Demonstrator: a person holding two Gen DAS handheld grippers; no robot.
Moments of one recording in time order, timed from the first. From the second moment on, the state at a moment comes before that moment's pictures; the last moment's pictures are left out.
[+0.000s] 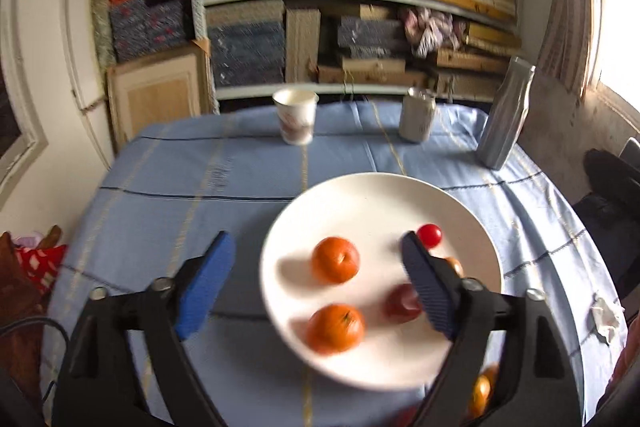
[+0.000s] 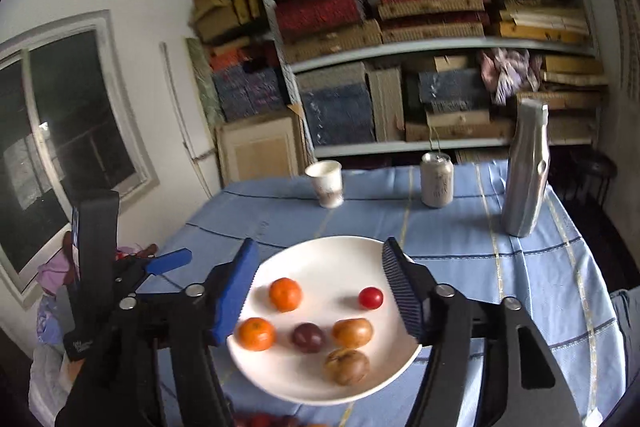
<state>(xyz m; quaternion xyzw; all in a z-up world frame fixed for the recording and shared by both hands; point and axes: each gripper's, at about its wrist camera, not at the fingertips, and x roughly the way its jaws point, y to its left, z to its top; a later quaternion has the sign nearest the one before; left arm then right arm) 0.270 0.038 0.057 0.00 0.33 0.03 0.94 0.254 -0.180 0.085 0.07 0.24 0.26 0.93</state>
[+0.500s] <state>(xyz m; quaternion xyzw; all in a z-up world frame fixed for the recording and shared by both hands) 0.156 0.082 -0.025 -0.04 0.37 0.09 0.93 0.161 -0.238 -0.031 0.13 0.32 0.22 0.91</state>
